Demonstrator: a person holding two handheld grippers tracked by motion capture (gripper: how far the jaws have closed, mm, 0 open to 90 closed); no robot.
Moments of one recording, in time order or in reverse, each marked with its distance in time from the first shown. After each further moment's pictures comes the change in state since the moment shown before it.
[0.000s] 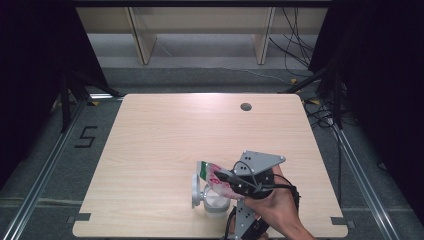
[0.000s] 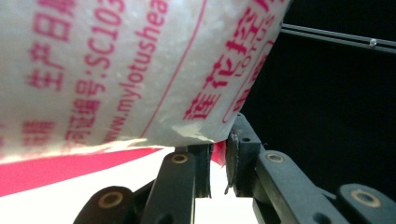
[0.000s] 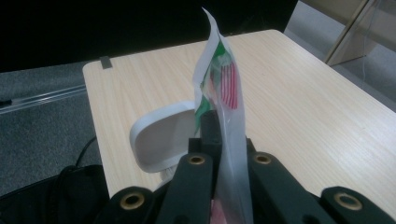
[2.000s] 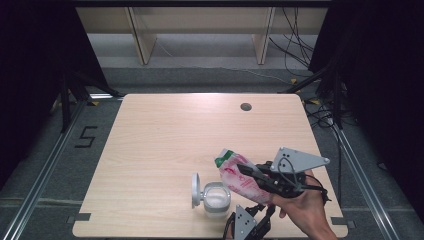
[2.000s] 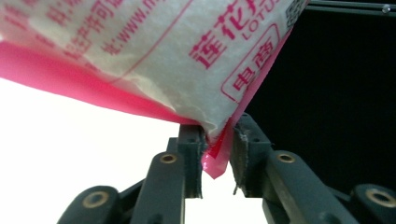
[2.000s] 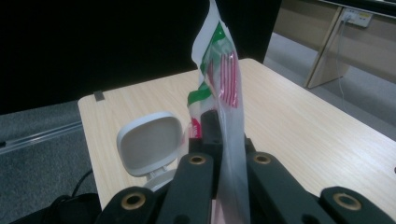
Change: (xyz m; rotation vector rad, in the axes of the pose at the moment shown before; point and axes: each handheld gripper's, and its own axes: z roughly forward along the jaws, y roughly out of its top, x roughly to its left) left arm 0.000 -0.009 -0.015 0.073 0.026 0.081; right arm -0.021 -0.019 -0.047 -0.165 -0.042 0.053
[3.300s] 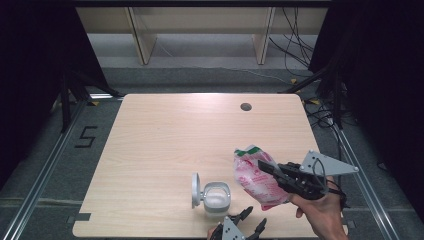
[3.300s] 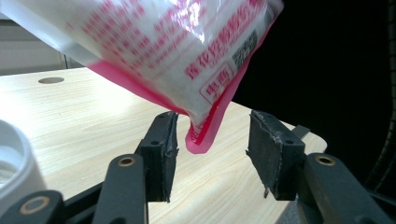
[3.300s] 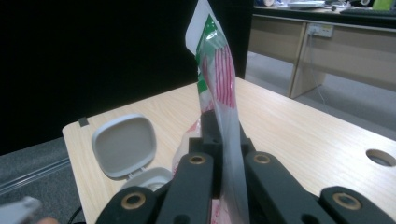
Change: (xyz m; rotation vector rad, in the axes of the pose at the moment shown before) left arm 0.005 0.020 -0.054 0.077 -0.040 0.167; right arm -0.019 -0.035 -0.029 -0.111 -0.060 0.150
